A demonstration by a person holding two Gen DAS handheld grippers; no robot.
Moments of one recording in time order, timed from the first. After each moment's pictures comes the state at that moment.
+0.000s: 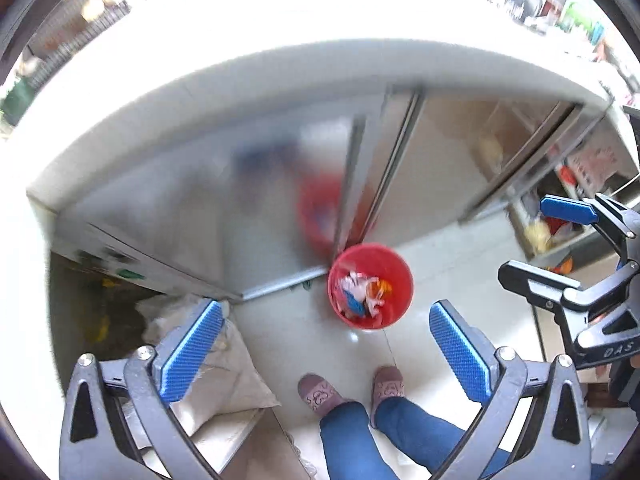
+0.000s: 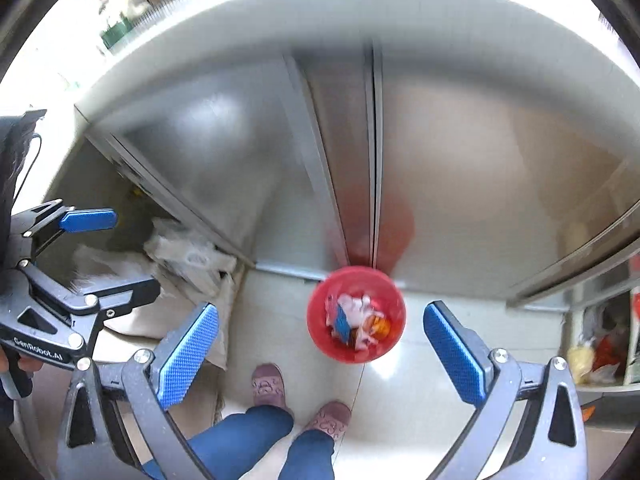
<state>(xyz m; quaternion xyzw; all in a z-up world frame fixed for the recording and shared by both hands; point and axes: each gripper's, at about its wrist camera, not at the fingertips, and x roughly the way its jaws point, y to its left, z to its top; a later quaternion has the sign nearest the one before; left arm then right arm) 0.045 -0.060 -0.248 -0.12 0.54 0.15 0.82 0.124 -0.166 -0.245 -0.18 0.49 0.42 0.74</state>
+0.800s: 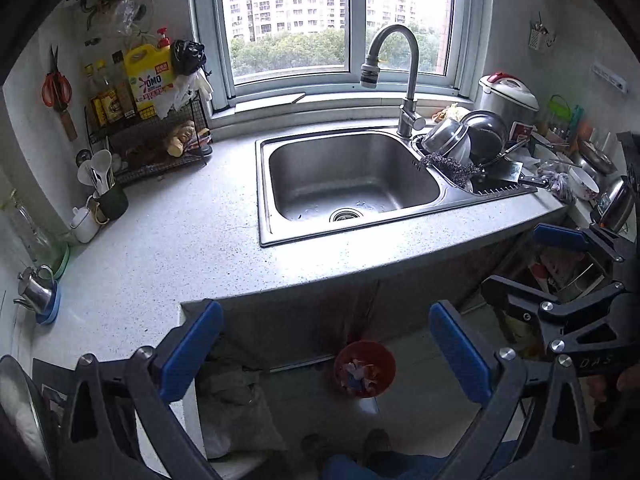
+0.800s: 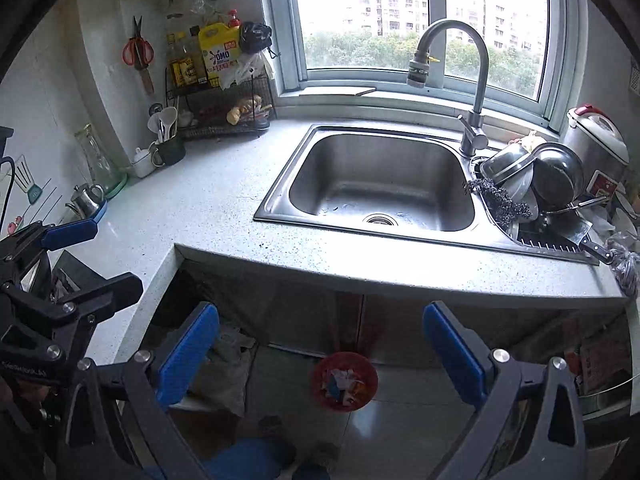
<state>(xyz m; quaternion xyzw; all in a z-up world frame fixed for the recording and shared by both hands) -0.005 -0.088 0.013 -0.09 0.40 0.21 0.89 0.086 -0.180 -0.005 -0.16 0.38 0.42 0.81</state>
